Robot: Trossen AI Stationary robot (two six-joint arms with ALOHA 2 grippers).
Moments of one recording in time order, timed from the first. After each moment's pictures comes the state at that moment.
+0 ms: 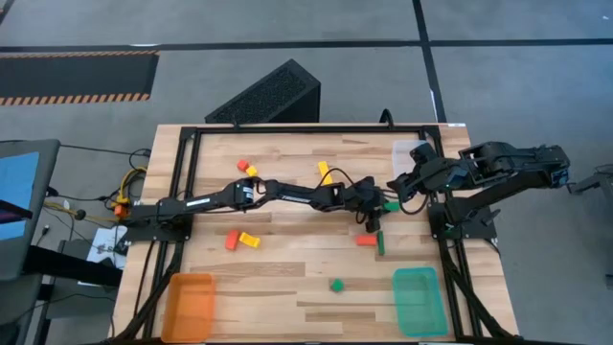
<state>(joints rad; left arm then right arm) 0.08 2.77 2.23 0.10 0.02 0.04 0.20 0.99 1.31 -1.22 0.41 1.18</state>
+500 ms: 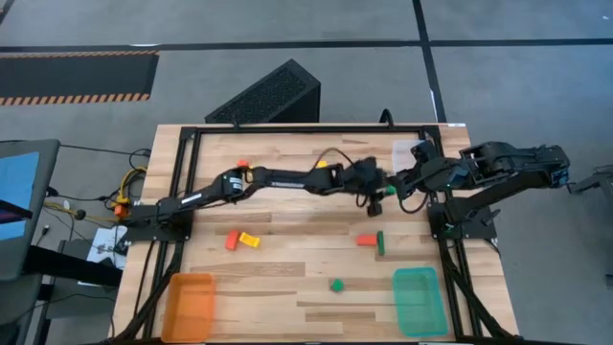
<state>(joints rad) 0.13 2.57 2.23 -0.03 0.02 0.12 0.20 0.99 1.31 -1.18 0.48 1.17</state>
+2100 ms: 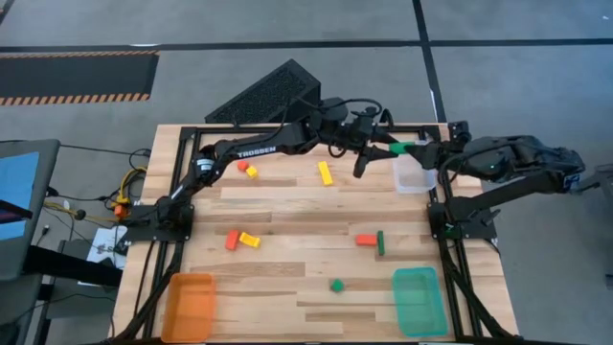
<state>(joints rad) 0.25 2.26 2.23 0.03 0.49 0.05 0.15 0.78 1.25 -0.99 0.70 1.17</state>
